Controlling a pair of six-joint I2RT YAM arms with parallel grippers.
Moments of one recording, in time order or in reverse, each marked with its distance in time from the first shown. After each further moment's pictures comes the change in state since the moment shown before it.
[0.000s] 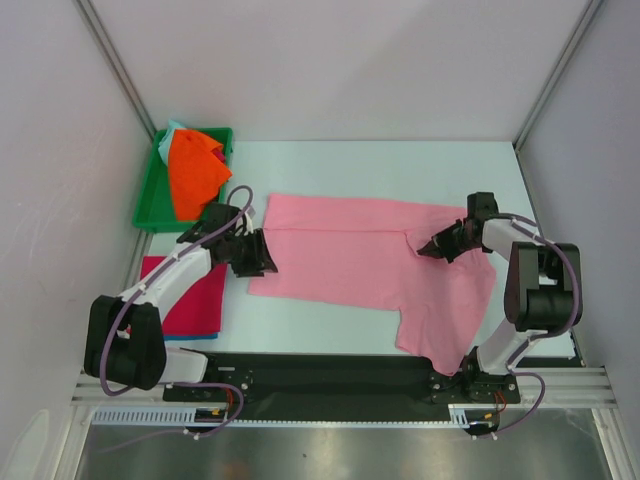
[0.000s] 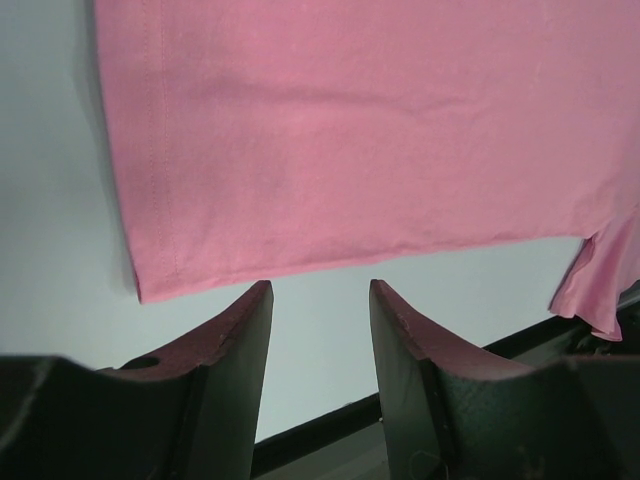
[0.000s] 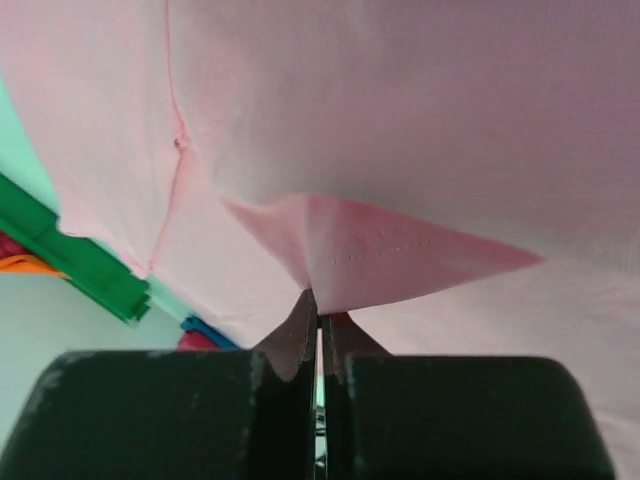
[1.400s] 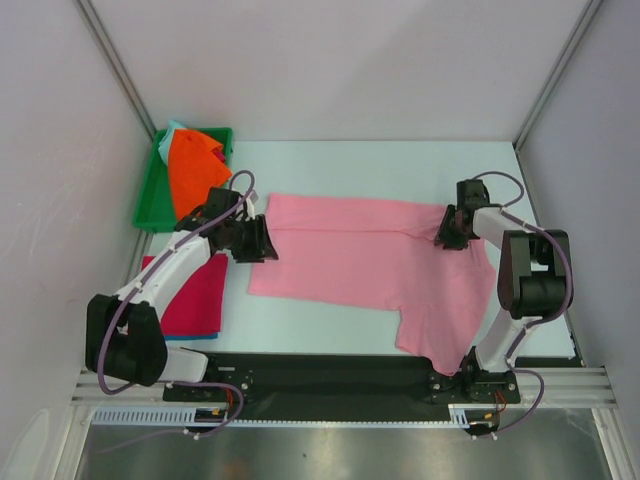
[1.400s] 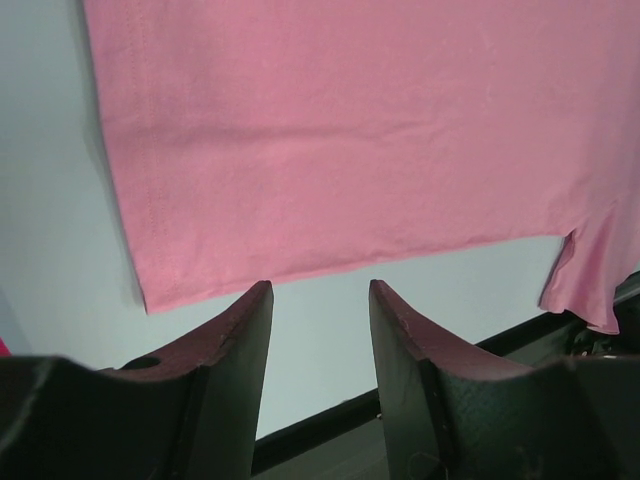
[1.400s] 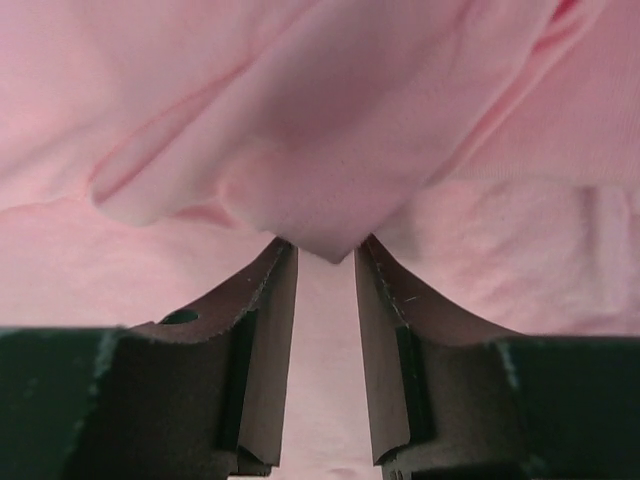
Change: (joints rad) left arm -0.016 0.019 0.140 -0.081 -0.010 0.055; right arm 0.060 0.070 0.090 0.079 0.393 -0.585
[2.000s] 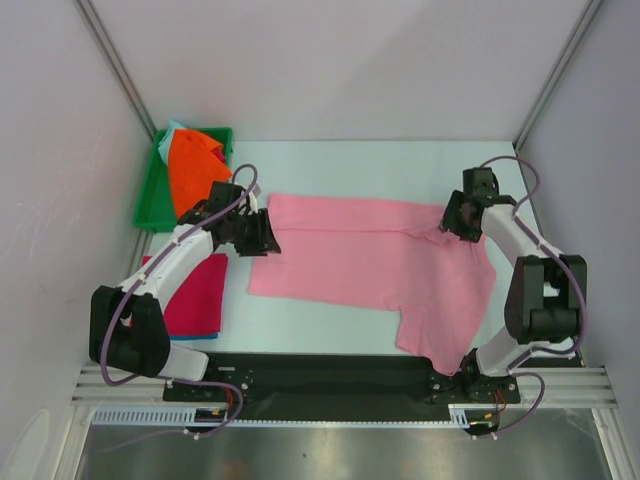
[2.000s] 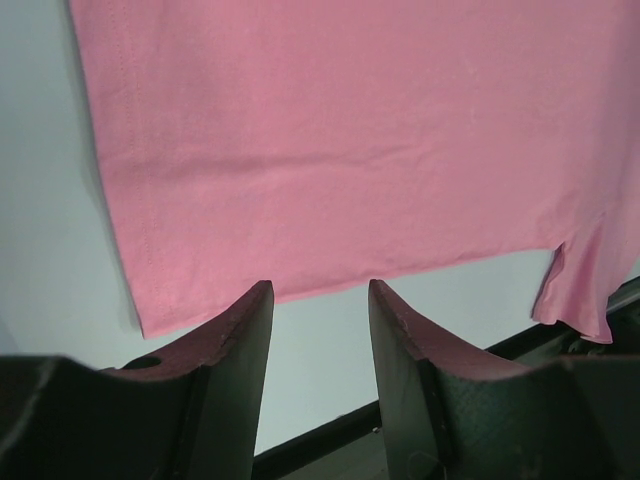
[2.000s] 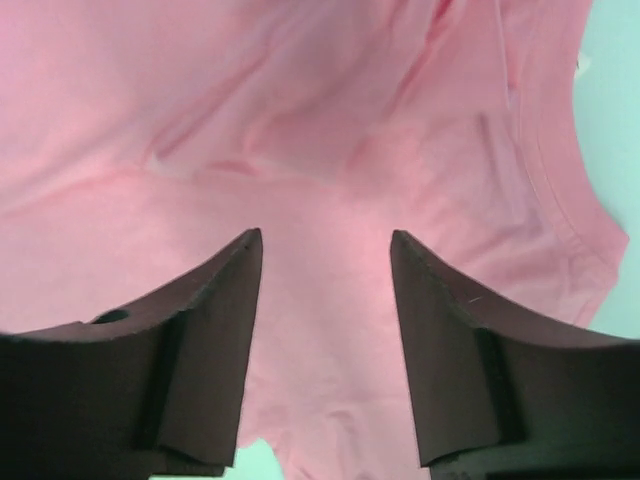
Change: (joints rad) left arm -0.006 0.041 0.043 0.017 0.002 -0.001; right arm 0.021 -0.130 0.106 -0.167 0.138 0.007
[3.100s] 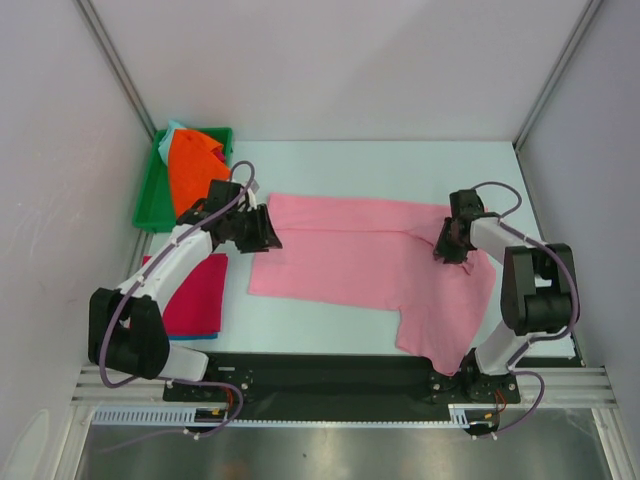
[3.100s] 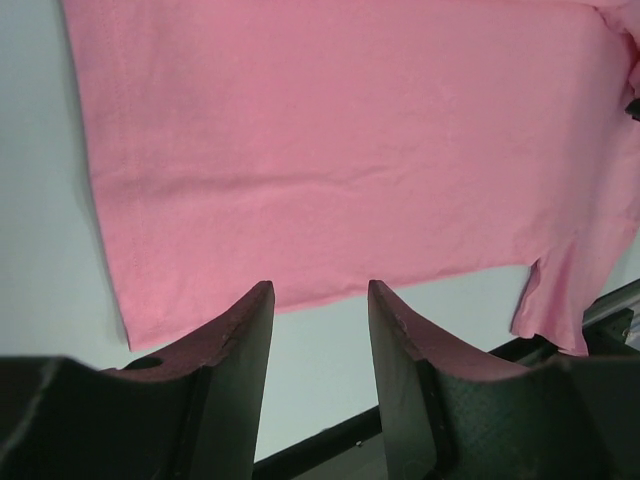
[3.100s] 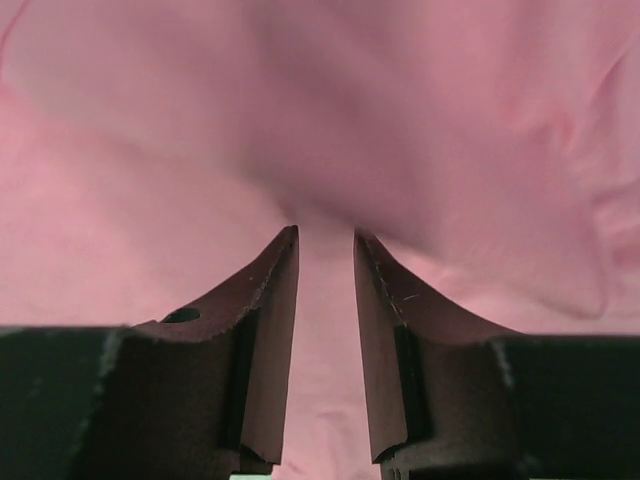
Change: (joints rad) left arm -0.002 0.006 0.016 0.034 0.003 -0.046; right arm 0.051 -0.011 -0.214 0.075 -0.069 0.030
